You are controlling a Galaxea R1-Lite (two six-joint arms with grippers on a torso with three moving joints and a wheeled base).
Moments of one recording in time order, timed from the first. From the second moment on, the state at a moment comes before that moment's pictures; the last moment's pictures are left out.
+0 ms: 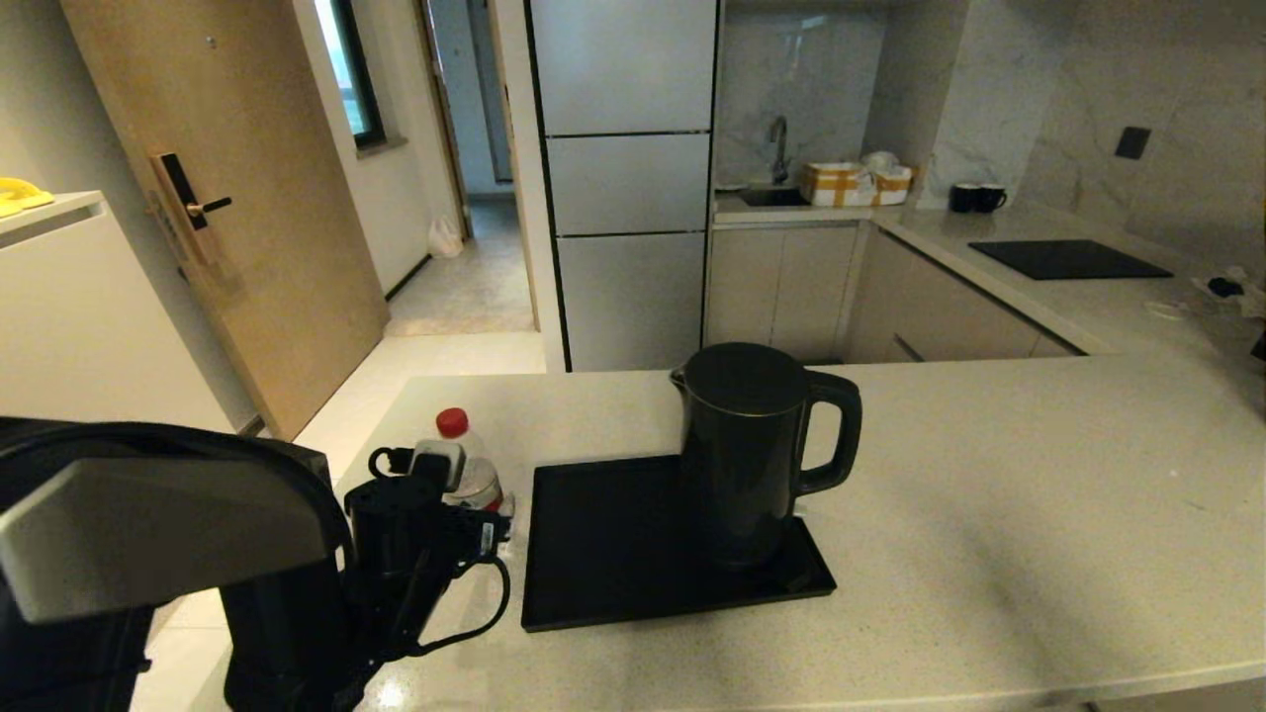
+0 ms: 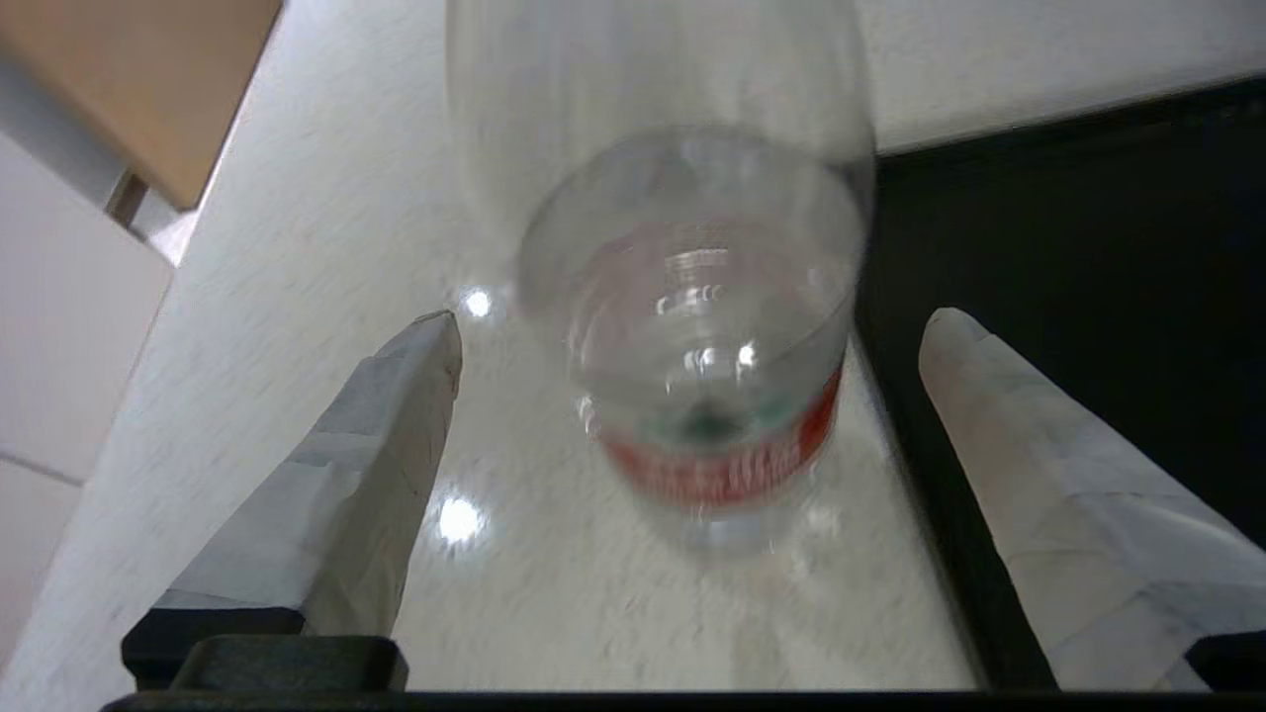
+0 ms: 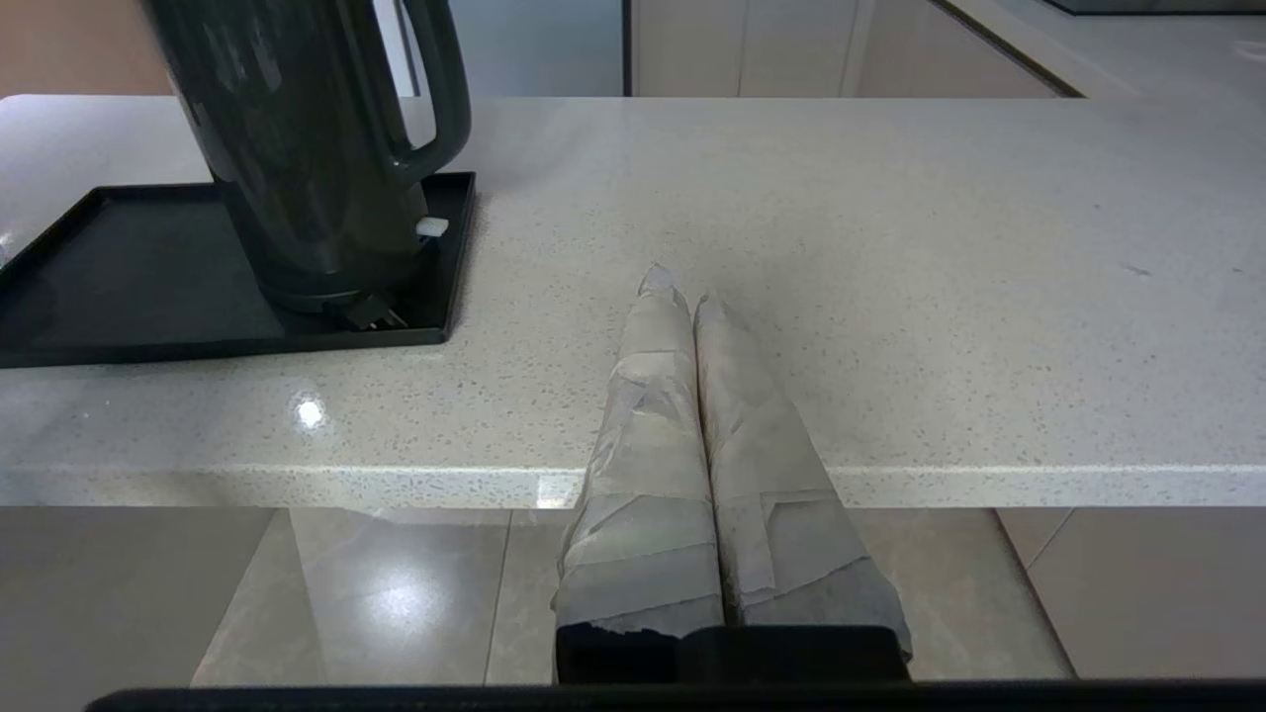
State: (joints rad) left arm -0.36 2.26 -0.47 -1.50 0.35 0.06; right arm 0.00 0.00 0.00 0.01 0.02 -0.06
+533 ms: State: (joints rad) left arm -0.36 2.32 -0.56 -1.48 0.35 0.10; right arm 0.00 0.00 0.00 0.01 0.02 -0.06
